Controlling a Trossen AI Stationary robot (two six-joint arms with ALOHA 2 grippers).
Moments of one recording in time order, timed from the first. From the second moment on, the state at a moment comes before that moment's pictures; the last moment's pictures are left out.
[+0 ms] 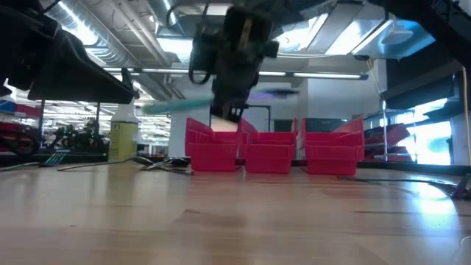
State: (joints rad) left arm -0.83 1.68 0.72 -0.11 -1.28 -0.73; right arm -0.13 2.23 1.87 -0.94 -0.83 -0.14
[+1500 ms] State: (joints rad) left arm -0.63 1.59 0.64 -0.36 -1.33 -0.83; right arm -0.40 1.87 1.87 -1.57 -0.23 -0.98
